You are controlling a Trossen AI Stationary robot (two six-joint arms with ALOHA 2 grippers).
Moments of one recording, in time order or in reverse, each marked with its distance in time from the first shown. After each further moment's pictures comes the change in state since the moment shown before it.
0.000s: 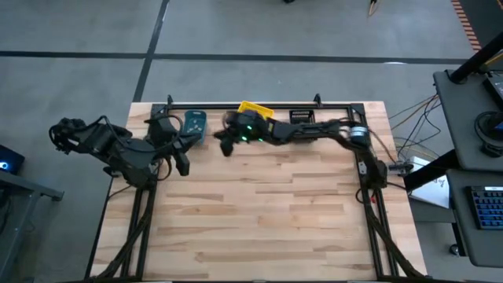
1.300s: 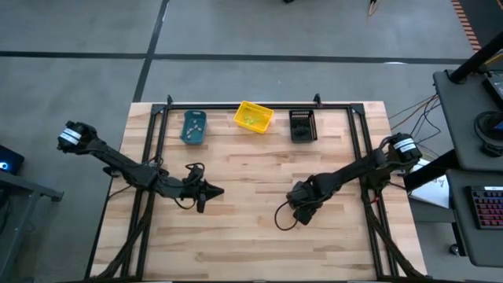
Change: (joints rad) left arm -0.022 -0.018 -1.163 1.349 0.414 -0.270; right arm 0.532 -0.371 -0.636 -0.981 -0.030 0.610
